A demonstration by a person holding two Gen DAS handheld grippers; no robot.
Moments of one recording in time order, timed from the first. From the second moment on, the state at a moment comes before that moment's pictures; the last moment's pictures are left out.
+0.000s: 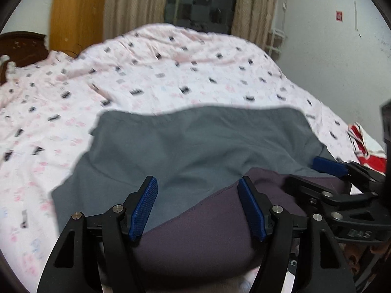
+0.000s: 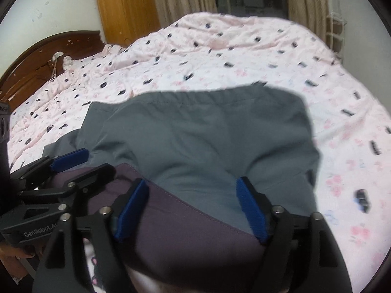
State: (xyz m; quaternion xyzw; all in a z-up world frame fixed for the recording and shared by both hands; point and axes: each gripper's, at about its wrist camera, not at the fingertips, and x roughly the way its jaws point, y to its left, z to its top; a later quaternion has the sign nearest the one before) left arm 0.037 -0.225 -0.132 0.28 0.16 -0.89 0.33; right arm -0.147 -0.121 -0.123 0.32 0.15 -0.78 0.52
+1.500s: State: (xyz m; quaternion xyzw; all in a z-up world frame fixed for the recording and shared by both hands) left arm 0.012 -0.233 -0.148 0.30 0.17 -0.88 0.34; right arm -0.211 -0.009 -0.158 0.54 -0.23 -0.63 0.51
